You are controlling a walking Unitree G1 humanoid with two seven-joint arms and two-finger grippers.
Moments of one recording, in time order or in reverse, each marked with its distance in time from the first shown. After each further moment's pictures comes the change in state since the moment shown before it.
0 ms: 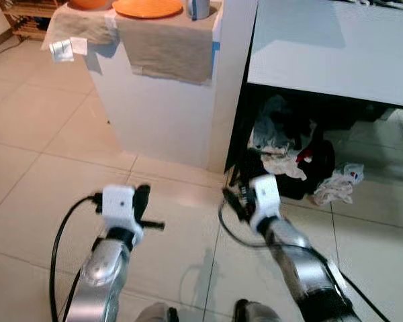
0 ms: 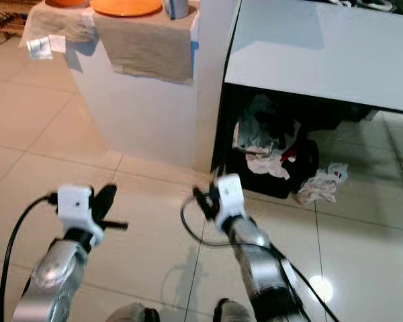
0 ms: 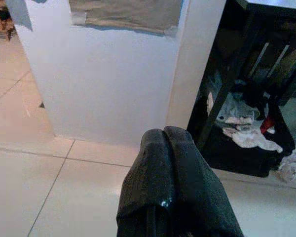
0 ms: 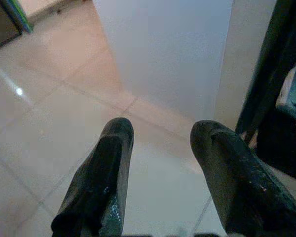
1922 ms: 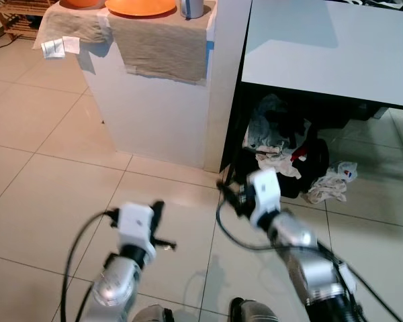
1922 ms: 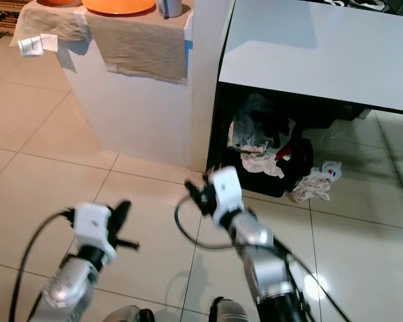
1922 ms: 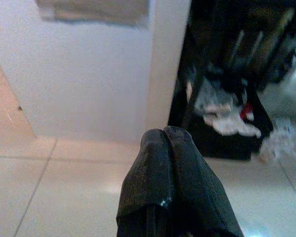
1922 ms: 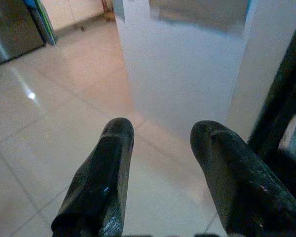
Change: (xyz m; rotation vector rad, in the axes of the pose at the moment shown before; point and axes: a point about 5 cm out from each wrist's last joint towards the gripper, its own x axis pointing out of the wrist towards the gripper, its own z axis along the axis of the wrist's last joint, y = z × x) left arm -0.006 -0.018 -0.007 0.036 -0.013 -0.061; right arm 0.005 0.011 0.047 -0.079 -0.118 0.083
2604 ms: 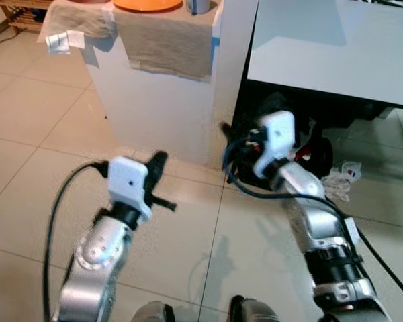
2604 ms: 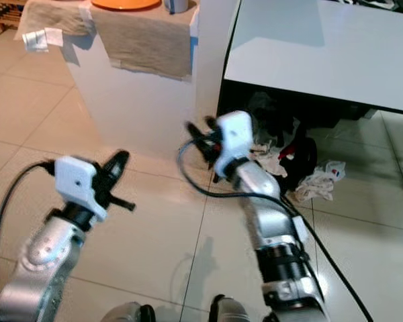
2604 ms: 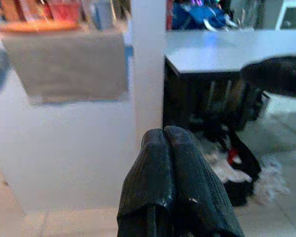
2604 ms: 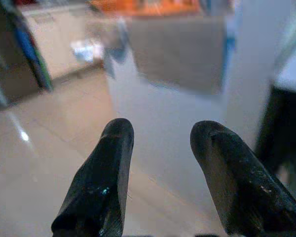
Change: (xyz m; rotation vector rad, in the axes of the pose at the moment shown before) left arm 0.014 -0.005 0.064 0.099 -0.169 -0.145; right arm 0.022 -0.037 0.045 0.007 -0.129 -0.072
